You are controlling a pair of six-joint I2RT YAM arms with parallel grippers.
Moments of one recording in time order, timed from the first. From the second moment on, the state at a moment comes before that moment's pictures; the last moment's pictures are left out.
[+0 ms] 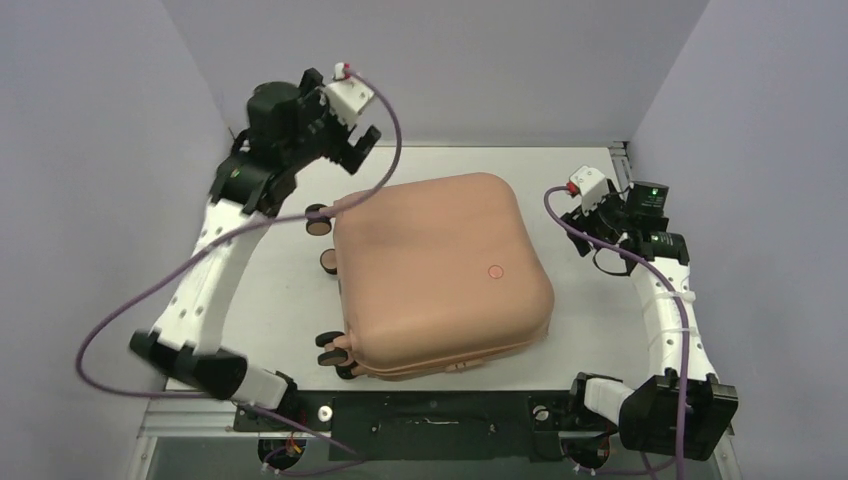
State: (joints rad) left arm -0.37 1.61 1.88 -0.58 0.05 0.41; right arm -0.15 1.15 1.06 -0.62 -0.44 -0.78
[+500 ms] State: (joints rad) left arm -0.61 1.02 1.27 -1.10 0.58 0.72; right arm -0.17 1.21 1.03 -0.51 -0.40 -0.53
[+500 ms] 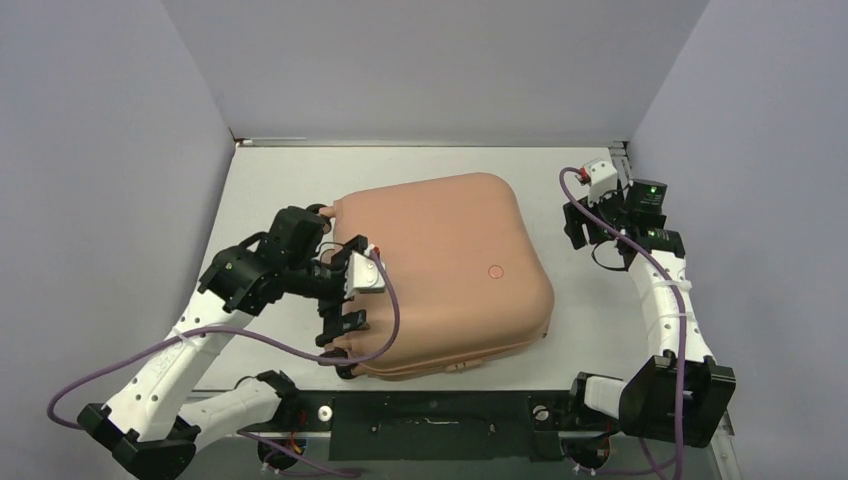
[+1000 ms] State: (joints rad) left arm -0.63 0.73 1.07 -1.23 0.52 0.75; right arm -0.18 1.19 1.02 -0.50 -0.42 -0.45
